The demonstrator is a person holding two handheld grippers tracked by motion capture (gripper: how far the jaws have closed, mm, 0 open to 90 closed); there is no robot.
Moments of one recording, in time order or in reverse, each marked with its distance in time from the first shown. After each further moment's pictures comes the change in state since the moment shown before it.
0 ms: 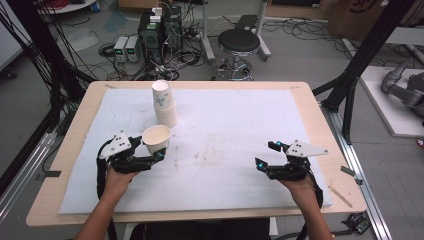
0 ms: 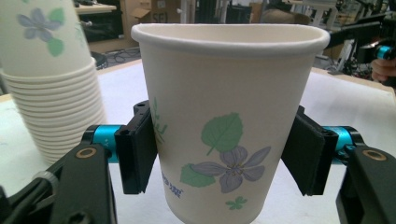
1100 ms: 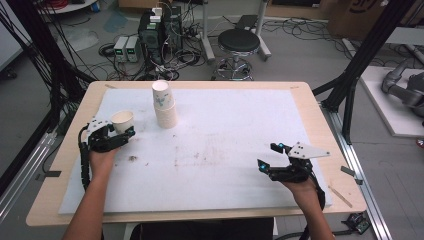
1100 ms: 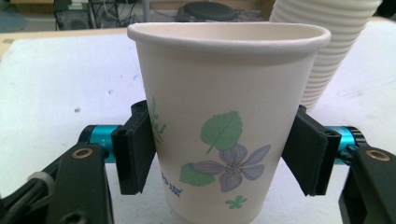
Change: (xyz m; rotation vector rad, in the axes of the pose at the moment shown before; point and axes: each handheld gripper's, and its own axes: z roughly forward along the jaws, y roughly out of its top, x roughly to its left) left arm 0.106 -0.031 -0.016 0.146 0.489 -0.192; right arm -0.003 -0.007 -0.004 0.010 -0.013 0.002
